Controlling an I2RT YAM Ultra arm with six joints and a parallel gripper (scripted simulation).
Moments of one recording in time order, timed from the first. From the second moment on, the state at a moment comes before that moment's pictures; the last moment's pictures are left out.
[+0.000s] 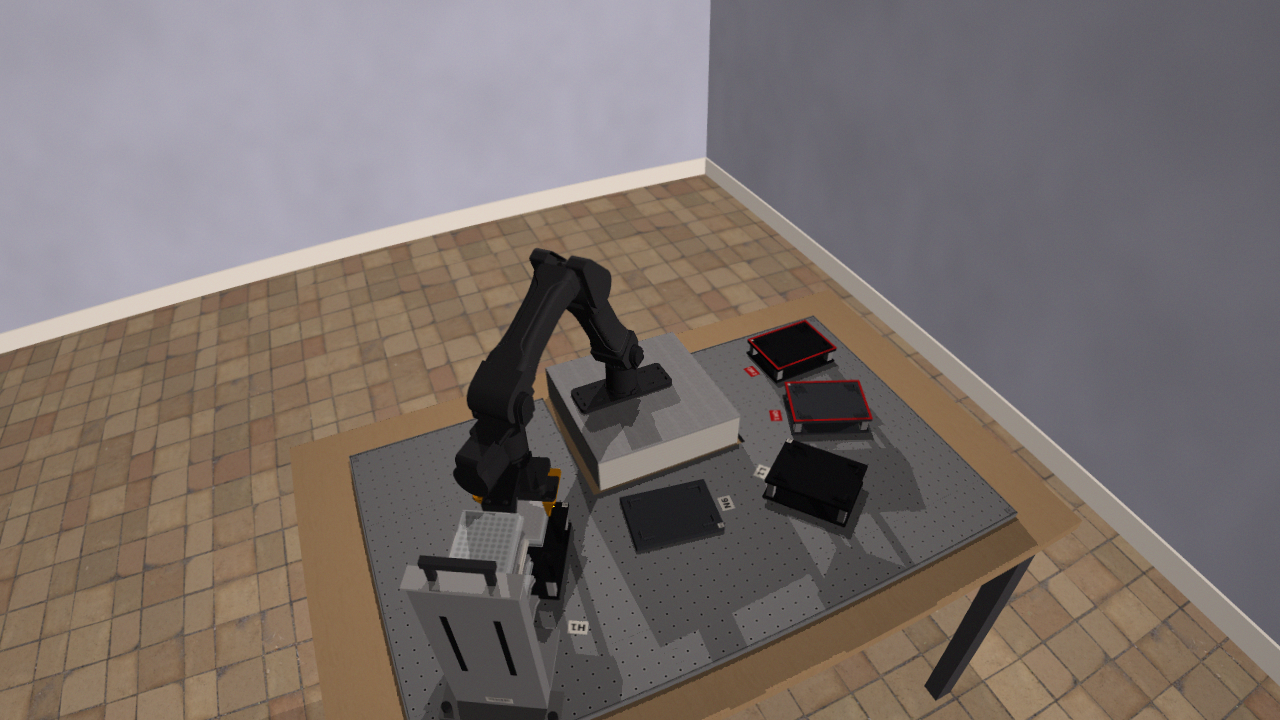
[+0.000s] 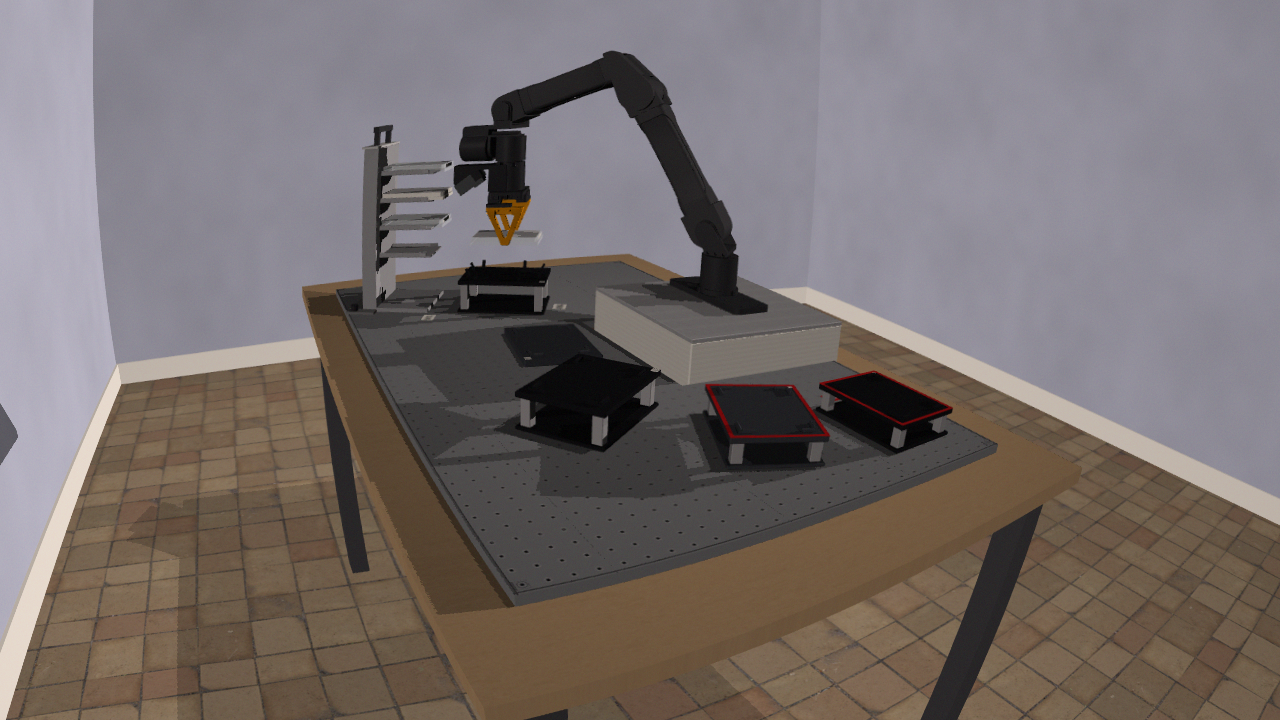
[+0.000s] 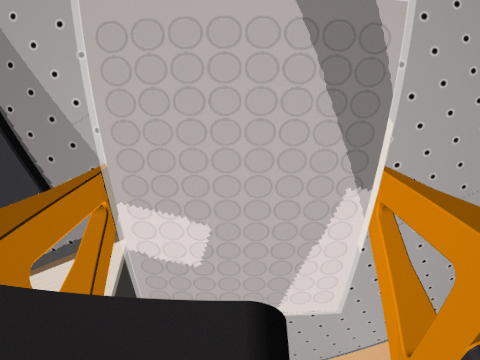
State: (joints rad) arm -0.85 2.10 1.72 -1.22 0.00 -0.34
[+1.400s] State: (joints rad) arm -0.86 2.10 2.04 -1.51 0.00 -0.34
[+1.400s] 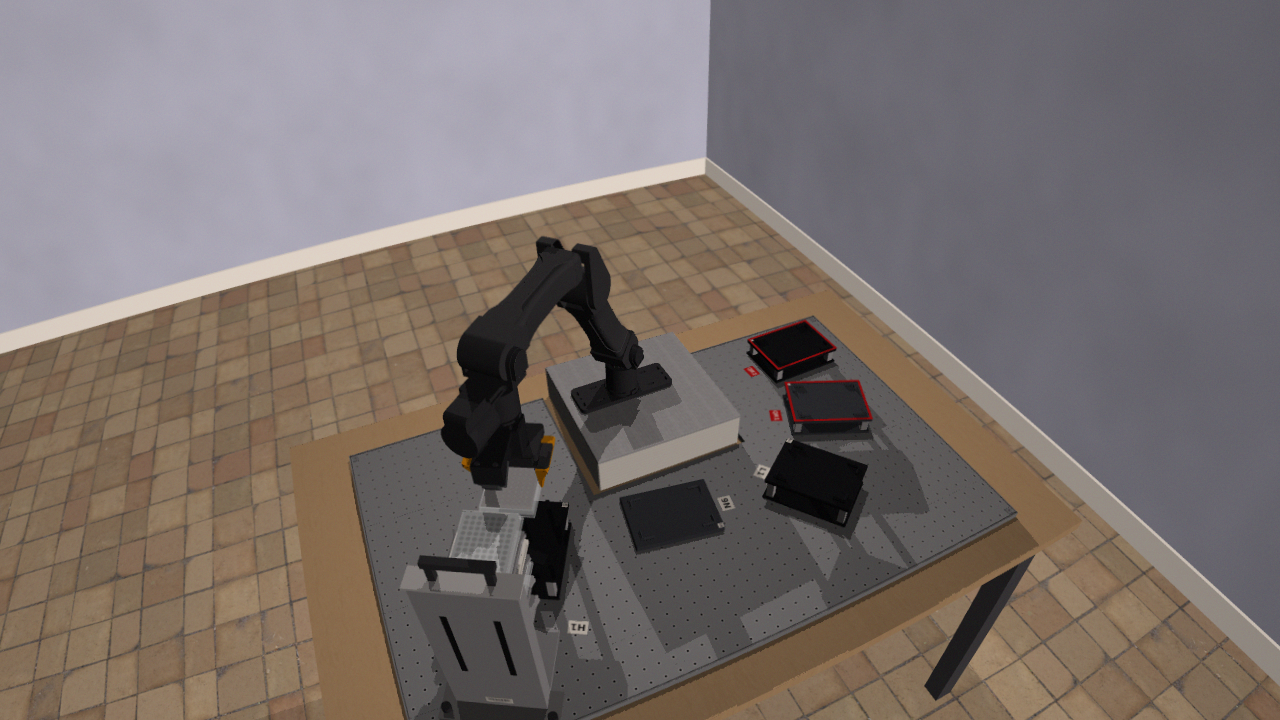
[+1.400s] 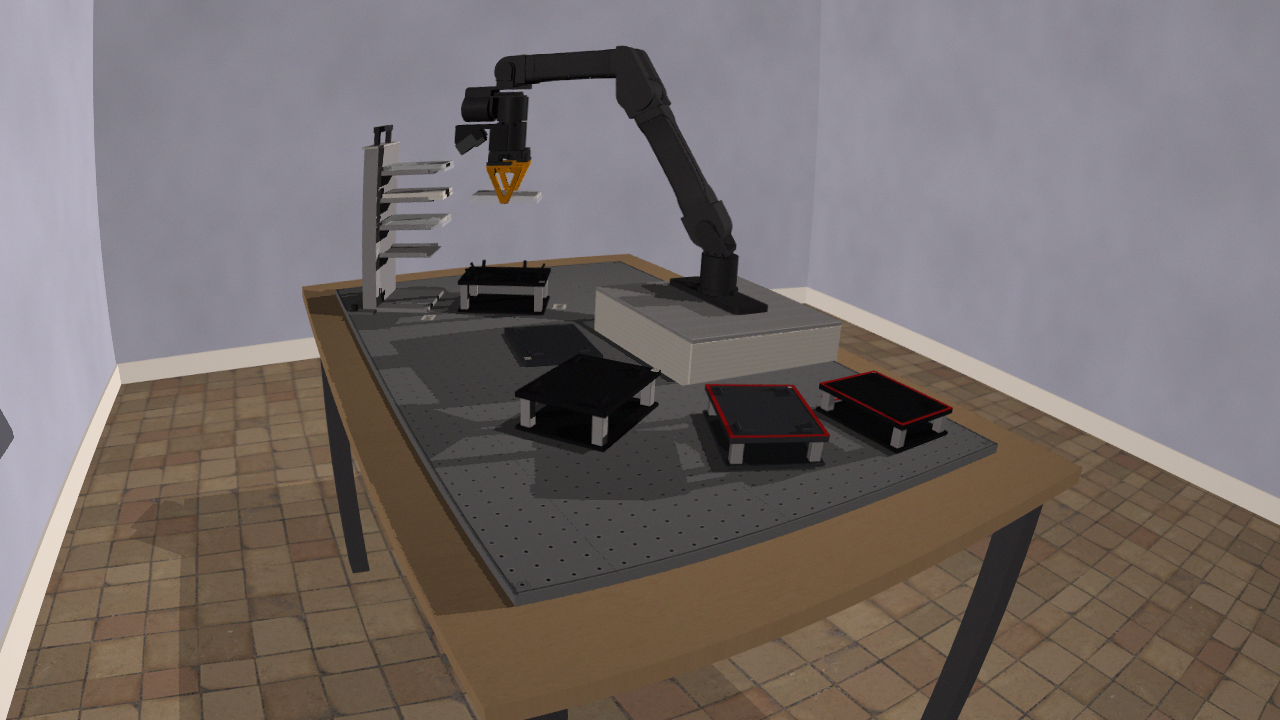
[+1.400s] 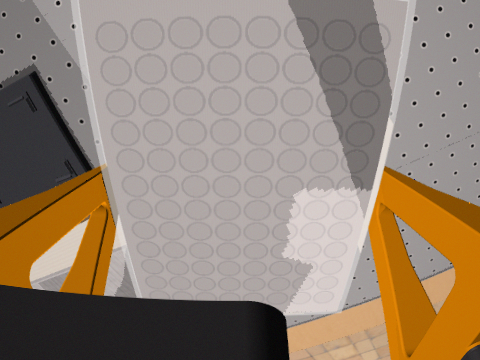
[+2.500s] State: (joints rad) arm -0.86 2.09 2.13 -1.57 0.00 -0.34
